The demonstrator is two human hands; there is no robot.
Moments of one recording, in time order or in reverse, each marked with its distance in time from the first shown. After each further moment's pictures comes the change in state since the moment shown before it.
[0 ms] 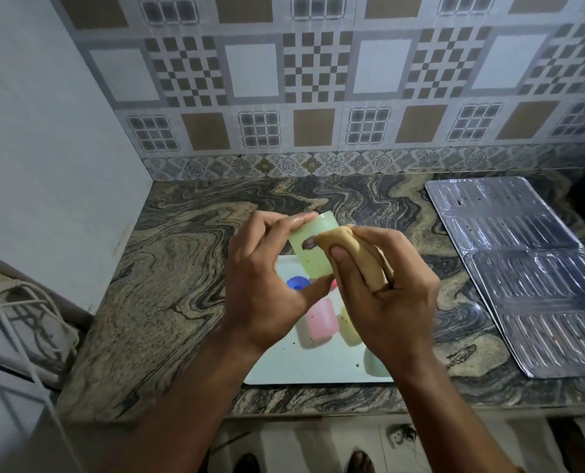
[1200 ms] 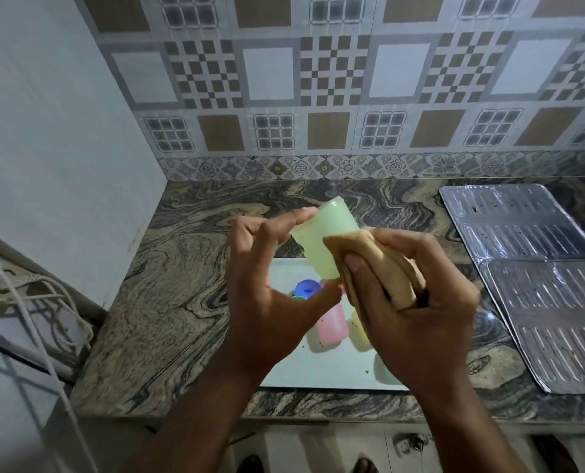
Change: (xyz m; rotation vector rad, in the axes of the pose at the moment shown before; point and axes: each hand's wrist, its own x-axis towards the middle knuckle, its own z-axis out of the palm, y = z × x) left_hand -0.008 0.006 -0.009 -0.295 0.140 0.018; right_hand 0.007 -0.035 -0.012 0.149 0.012 -0.047
